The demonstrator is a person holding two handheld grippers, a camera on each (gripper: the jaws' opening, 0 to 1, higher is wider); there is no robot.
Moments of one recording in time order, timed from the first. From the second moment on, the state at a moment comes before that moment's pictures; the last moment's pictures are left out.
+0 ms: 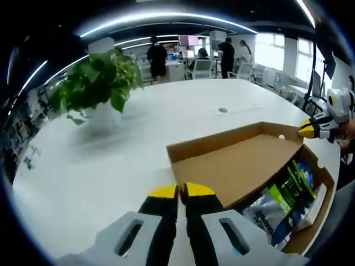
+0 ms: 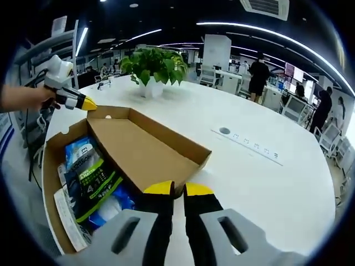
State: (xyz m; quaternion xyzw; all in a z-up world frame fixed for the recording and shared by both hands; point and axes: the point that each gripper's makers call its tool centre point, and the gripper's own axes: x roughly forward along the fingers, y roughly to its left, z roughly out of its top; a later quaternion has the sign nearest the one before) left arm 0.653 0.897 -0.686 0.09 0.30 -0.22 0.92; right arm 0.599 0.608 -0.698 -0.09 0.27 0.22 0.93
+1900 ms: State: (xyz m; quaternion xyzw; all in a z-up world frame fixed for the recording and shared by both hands) left arm 0.554 0.864 -0.669 0.06 0.31 -0.29 0.90; right arm 0.523 0.684 -0.708 -0.03 0.35 0.32 0.88
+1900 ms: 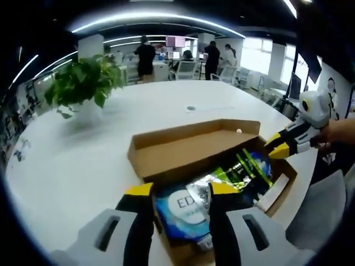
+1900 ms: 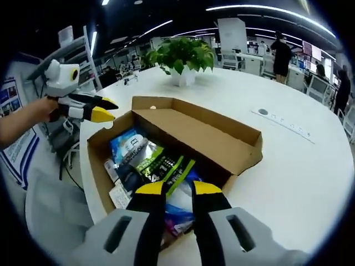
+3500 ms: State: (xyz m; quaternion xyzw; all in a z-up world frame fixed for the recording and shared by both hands) left arm 0.524 0.832 -0.750 0.09 0.43 -0.34 0.83; right arm 0.526 0.700 -0.755 -0.15 0.43 0.32 0.83
